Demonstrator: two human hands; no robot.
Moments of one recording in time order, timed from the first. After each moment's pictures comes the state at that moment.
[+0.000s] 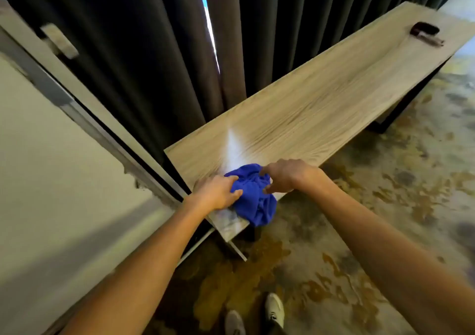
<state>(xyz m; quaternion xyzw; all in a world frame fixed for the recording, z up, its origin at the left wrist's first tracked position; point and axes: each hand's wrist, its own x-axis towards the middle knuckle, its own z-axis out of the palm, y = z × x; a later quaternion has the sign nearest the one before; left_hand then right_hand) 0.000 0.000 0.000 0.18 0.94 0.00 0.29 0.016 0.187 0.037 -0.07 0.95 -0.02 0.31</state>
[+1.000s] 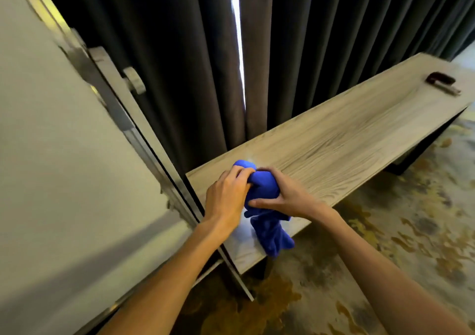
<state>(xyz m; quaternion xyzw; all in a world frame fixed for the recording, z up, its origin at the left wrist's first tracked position) 0.012 -0.008 0.065 0.15 0.98 0.14 -0.05 0.014 0.163 0.051 -0.08 0.89 -0.43 0.10</state>
